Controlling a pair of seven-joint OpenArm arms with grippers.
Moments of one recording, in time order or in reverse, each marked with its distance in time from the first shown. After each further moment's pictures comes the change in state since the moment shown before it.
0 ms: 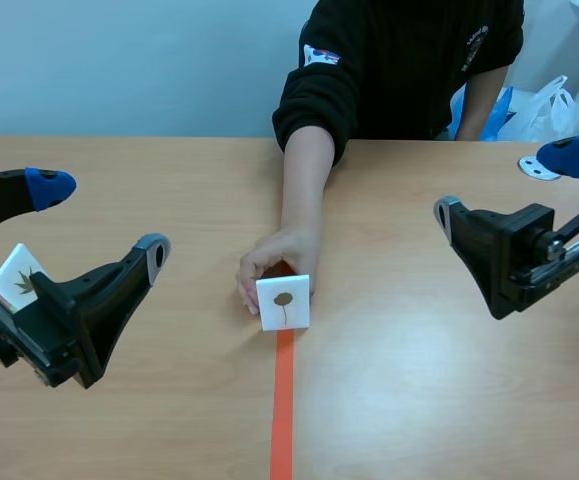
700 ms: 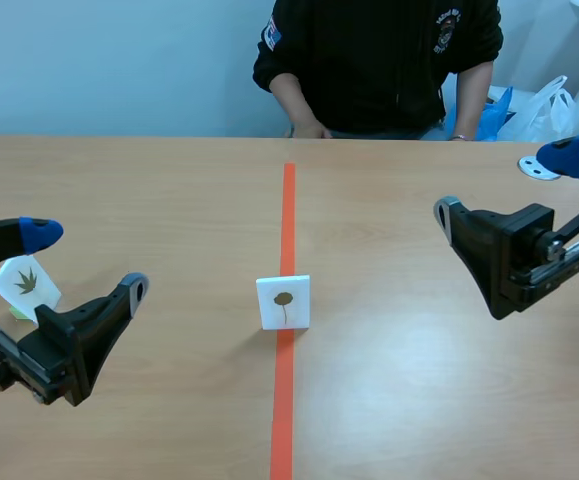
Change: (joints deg) left arm -4.0 0.0 0.0 -12.1 0.0 0.0 0.5; right arm 0.0 0.0 0.0 0.0 0.0 0.0 0.0
